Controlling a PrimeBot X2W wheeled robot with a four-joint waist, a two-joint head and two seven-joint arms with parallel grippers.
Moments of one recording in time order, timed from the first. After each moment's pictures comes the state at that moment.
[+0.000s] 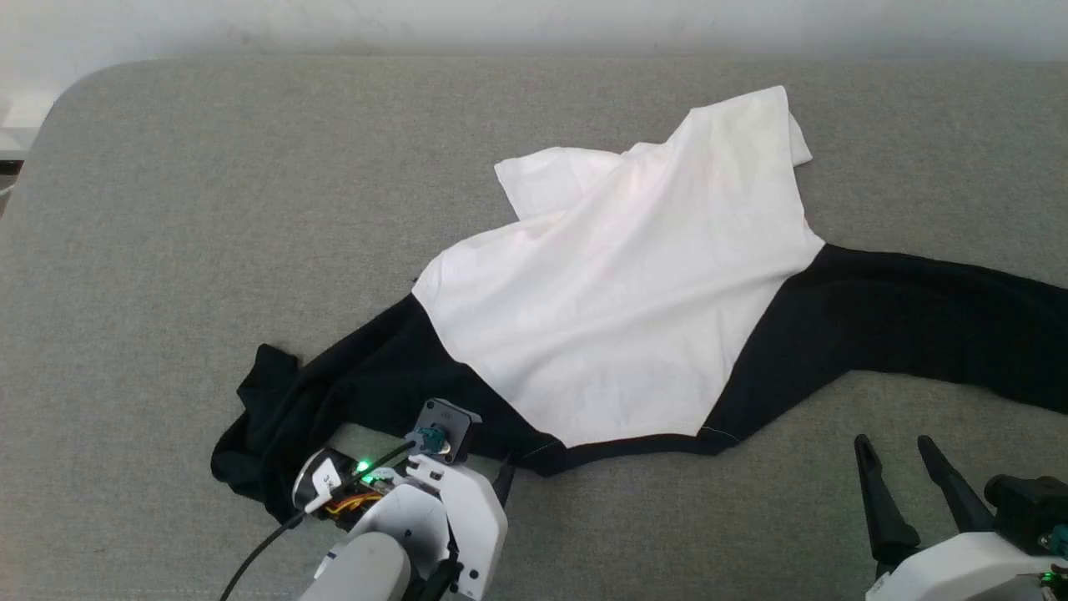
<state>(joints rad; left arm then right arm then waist) -0.25 0.23 -0.55 0.28 -0.27 0.03 0.28 0.16 -0.05 -0.11 -0.05 0.23 0.13 0.04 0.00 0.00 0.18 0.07</state>
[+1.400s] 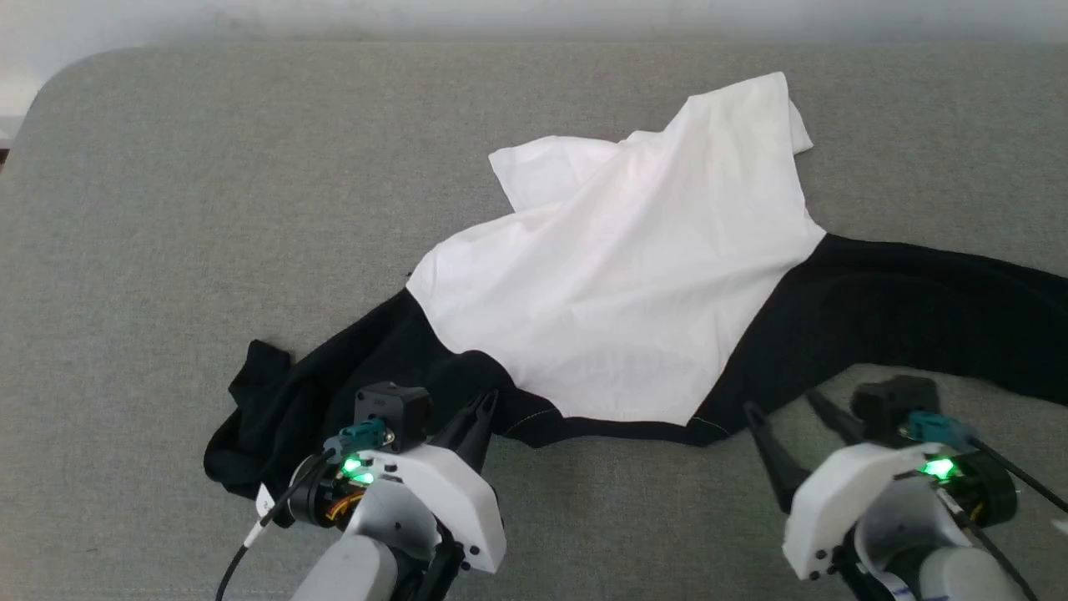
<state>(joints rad) -0.17 0.18 -0.43 0.09 -0.45 0.08 0.17 0.00 -0.05 0.04 -0.07 0.14 0.13 0.32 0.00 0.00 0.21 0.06</state>
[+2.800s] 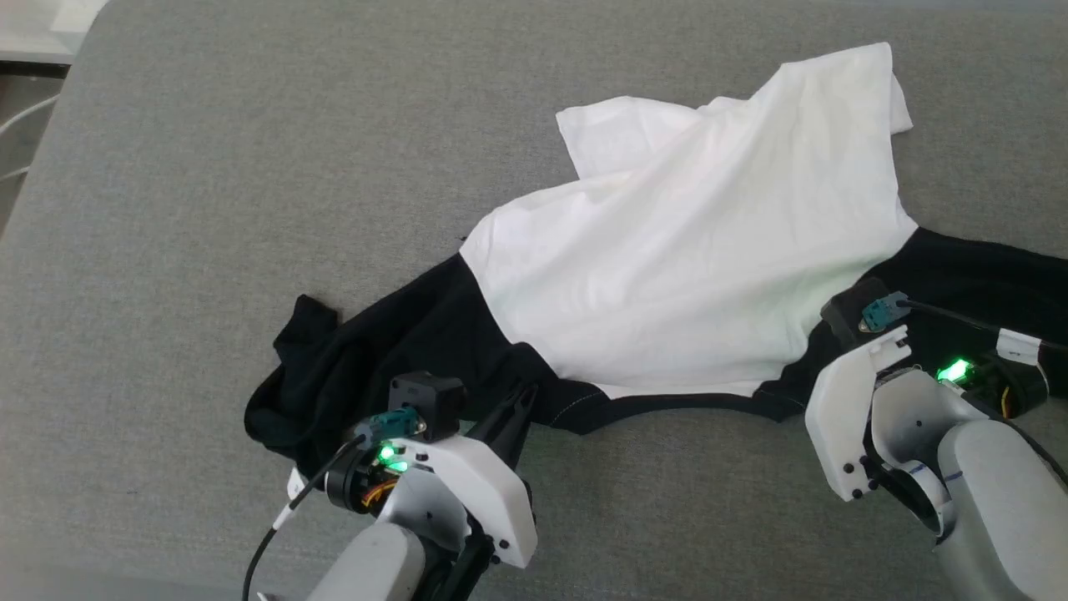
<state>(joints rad) -0.21 0.15 -0.49 0.11 -0.49 0.06 0.17 -0.32 -0.30 0.25 0.18 0.19 0.13 0.74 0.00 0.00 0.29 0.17</state>
